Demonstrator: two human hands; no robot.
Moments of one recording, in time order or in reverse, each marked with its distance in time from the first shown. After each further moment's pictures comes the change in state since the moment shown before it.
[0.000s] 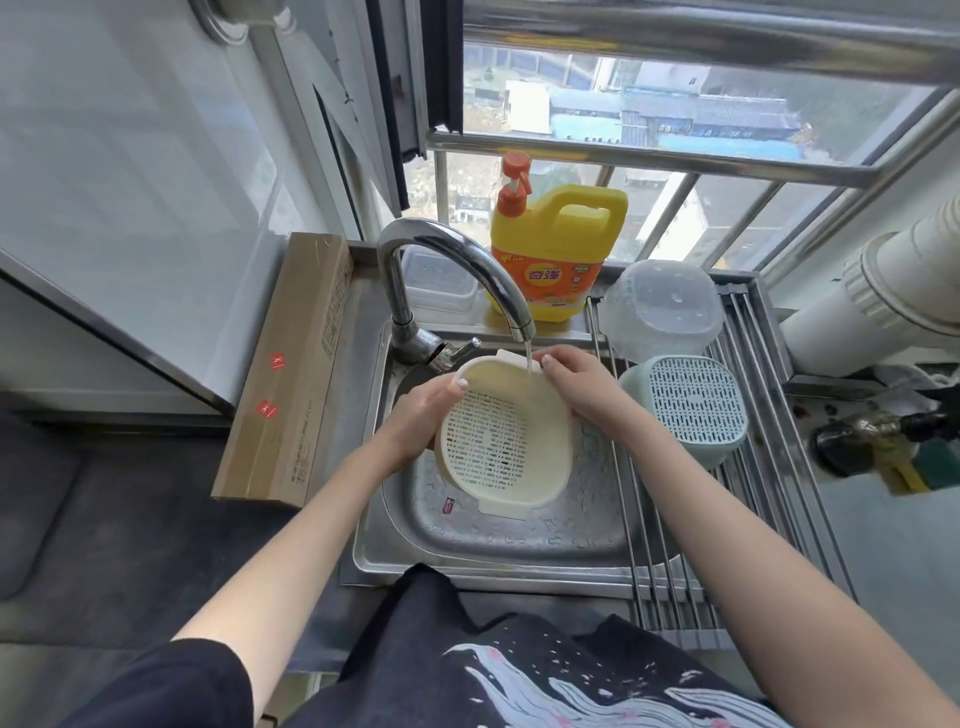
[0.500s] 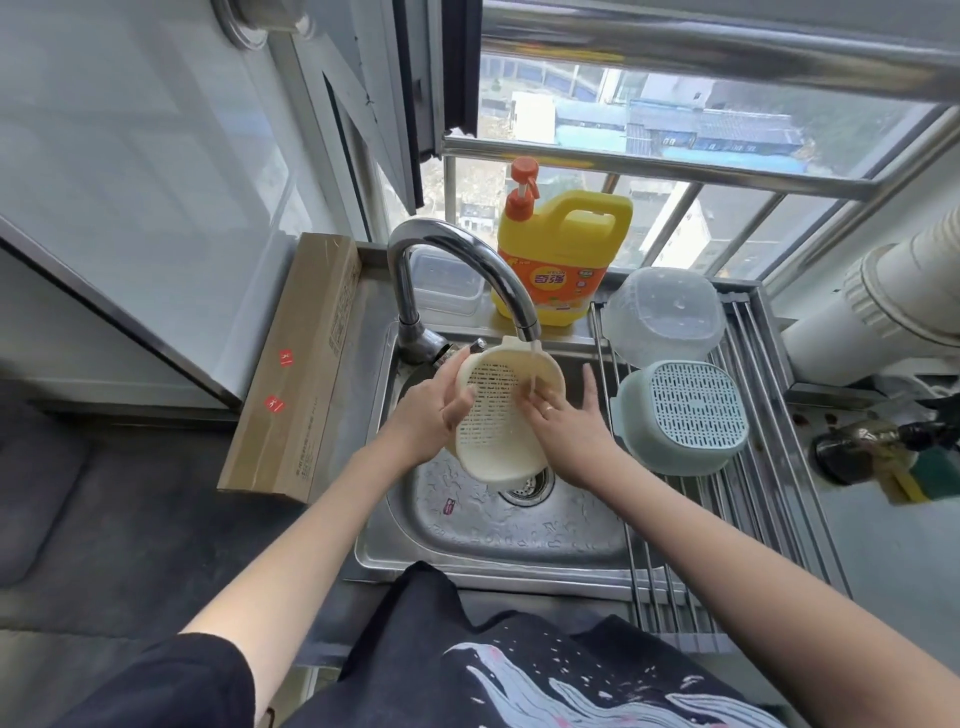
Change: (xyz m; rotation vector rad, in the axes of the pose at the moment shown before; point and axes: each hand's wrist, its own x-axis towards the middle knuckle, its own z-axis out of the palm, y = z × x) left_hand -0.004 0.003 0.002 0.412 0.097 0.158; right_hand -0.030 0.021 0.029 -1.404 -0.133 -0.392
